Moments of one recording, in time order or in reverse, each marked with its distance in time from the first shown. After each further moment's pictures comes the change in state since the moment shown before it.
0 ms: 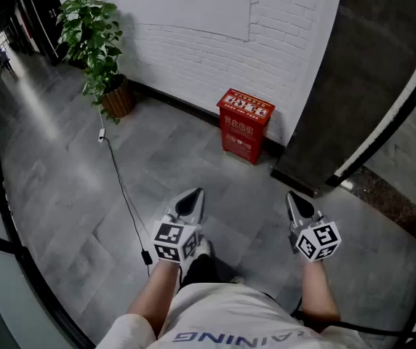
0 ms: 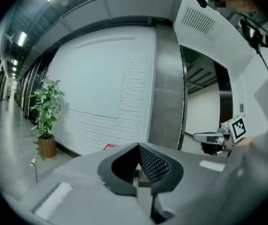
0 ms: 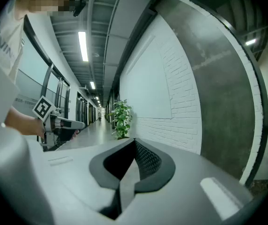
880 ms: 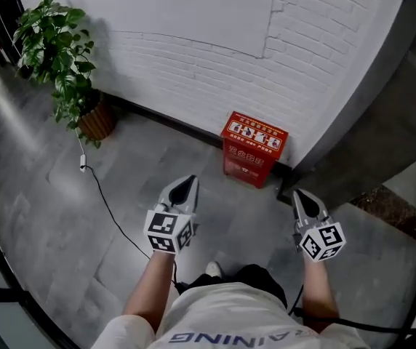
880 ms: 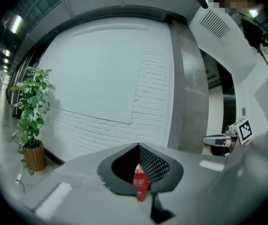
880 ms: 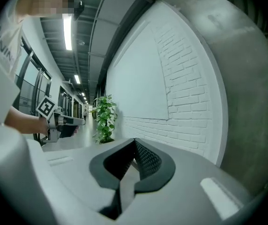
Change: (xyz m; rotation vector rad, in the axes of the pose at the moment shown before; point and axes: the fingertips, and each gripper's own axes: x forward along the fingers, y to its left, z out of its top) left arm 0.243 0.276 0.088 0.002 -0.014 -0.085; right arm 0.306 -0.083 0.040 0.005 0.009 -0.149
